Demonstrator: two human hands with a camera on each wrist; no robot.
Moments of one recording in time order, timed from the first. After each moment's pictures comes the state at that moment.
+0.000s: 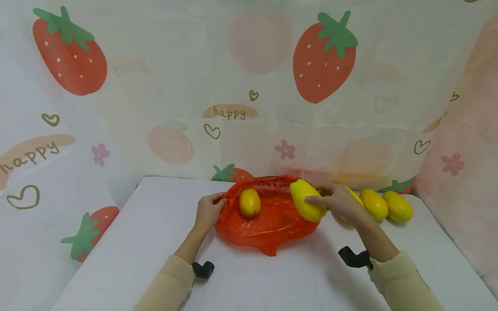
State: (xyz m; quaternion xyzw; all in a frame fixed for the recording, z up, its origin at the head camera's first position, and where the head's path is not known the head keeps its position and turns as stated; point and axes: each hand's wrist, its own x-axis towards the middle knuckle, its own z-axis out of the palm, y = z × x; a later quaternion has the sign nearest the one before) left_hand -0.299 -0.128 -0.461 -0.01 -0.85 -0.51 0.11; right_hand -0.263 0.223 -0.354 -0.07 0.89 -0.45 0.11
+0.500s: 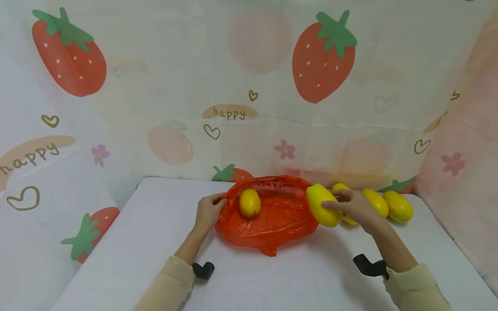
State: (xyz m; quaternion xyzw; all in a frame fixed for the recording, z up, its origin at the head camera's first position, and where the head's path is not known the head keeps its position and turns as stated) left_hand -0.301 -0.128 -0.465 -0.01 -0.85 -0.51 0.11; right_hand -0.252 0.256 -0.362 -0.02 0.91 -0.41 0.11
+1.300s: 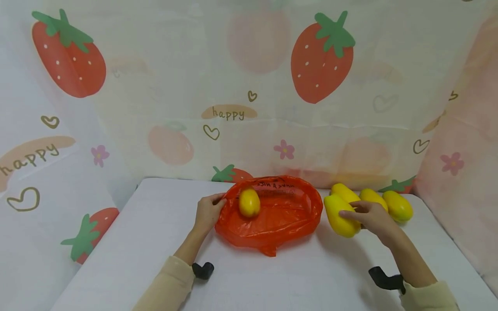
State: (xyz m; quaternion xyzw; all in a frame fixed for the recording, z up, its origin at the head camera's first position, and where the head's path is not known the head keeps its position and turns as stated) left_hand -0.299 -0.127 -0.462 0.00 -0.86 -0.51 0.11; right_hand -0.234 0.297 -0.380 0.02 0.90 -0.41 0.13
